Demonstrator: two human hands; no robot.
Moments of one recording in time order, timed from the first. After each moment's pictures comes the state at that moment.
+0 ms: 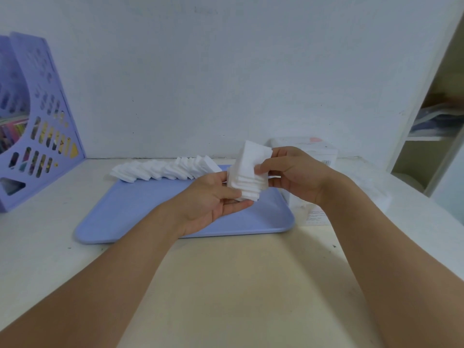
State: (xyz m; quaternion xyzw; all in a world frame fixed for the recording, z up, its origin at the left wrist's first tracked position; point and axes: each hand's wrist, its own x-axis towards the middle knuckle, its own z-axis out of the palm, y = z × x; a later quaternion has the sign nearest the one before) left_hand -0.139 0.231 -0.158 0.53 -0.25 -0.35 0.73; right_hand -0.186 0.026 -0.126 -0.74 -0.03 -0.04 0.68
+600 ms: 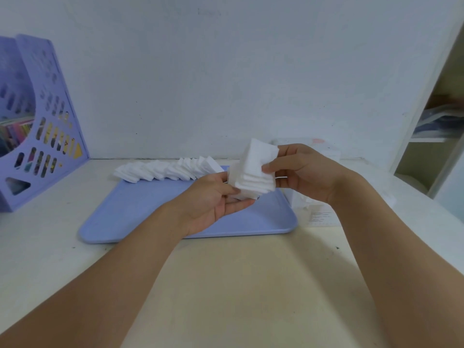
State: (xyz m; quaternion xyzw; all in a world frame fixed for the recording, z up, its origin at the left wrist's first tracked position) left_hand -0.139 0.231 -0.156 0.53 -0.23 -0.35 0.74; right_hand -0.192 0.016 -0.119 -0.73 -0.07 -0.01 0.68
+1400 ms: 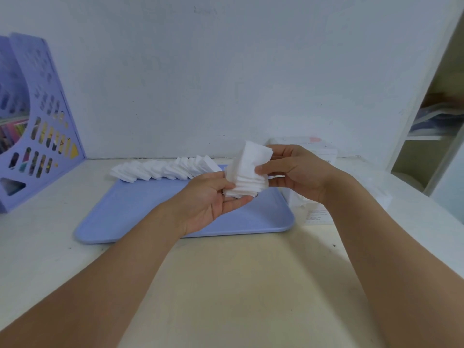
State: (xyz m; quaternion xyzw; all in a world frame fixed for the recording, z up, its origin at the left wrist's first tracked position) left_hand -0.138 0.232 -0.157 0.48 -0.22 -0.36 0.77; right_hand -0.189 0.019 -0.125 -0.74 -0.05 -0.04 0.67
